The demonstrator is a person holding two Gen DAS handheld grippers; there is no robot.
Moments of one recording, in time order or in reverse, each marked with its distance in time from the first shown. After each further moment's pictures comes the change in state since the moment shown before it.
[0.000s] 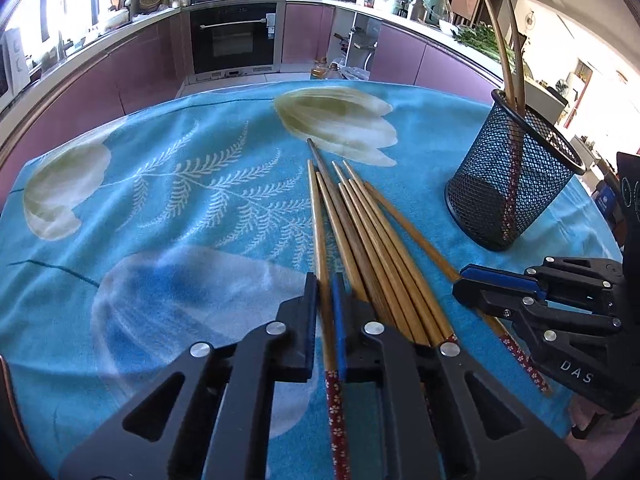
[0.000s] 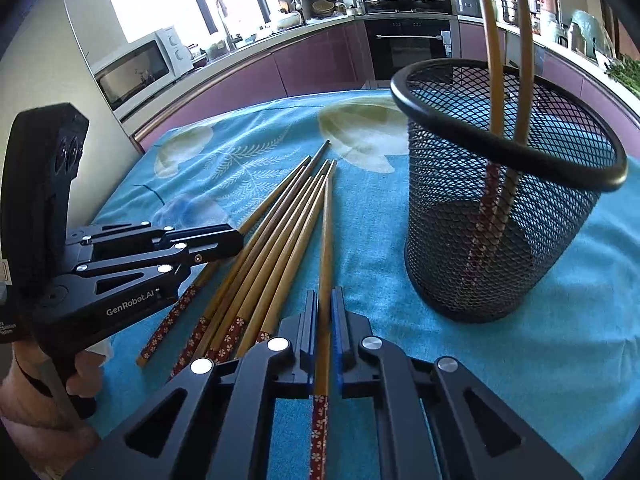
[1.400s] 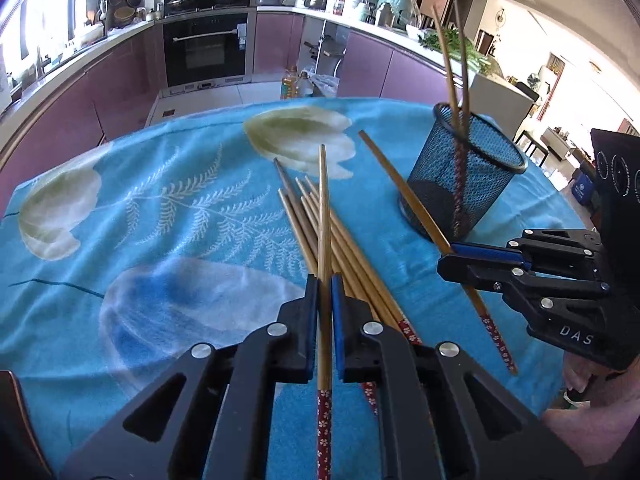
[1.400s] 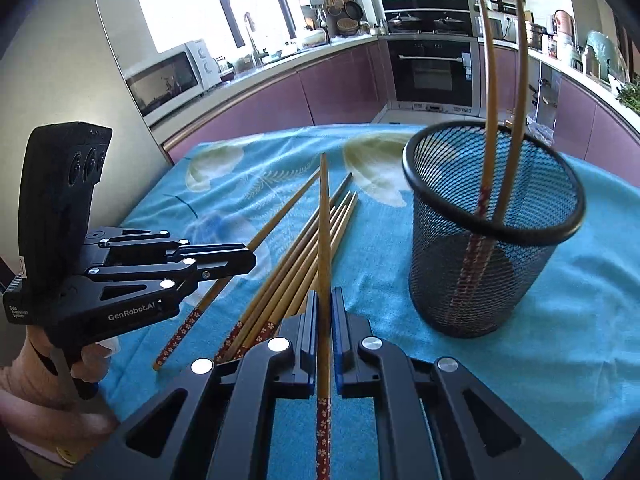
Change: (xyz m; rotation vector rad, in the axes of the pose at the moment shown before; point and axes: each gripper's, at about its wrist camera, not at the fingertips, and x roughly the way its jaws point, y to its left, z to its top) left arm -0.035 -0.011 0.001 0.073 -0.030 -0.089; right arm -0.036 0.006 0.007 -0.066 -0.074 0.063
